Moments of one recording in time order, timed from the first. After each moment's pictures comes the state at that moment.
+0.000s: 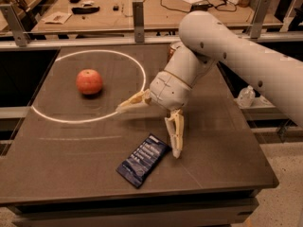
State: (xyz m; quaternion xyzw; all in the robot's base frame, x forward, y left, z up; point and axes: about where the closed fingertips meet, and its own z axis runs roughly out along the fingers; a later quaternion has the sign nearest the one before) arm 0.444 0.008 0.835 -0.86 0.31 0.36 0.19
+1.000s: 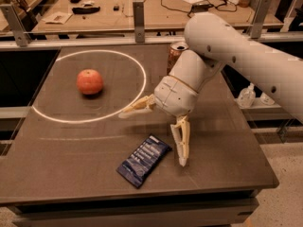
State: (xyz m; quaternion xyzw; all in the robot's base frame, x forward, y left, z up) arm 0.423 -0.001 0.837 -0.86 0.30 0.35 0.19
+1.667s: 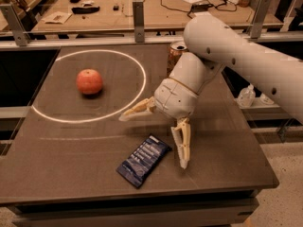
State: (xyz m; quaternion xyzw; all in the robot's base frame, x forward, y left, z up) arm 0.417 -0.004 0.834 -0.87 0.30 0.35 0.18
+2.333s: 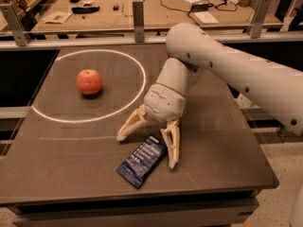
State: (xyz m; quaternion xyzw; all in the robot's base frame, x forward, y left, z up) arm 0.418 0.008 0.811 -0.88 0.26 0.38 0.15
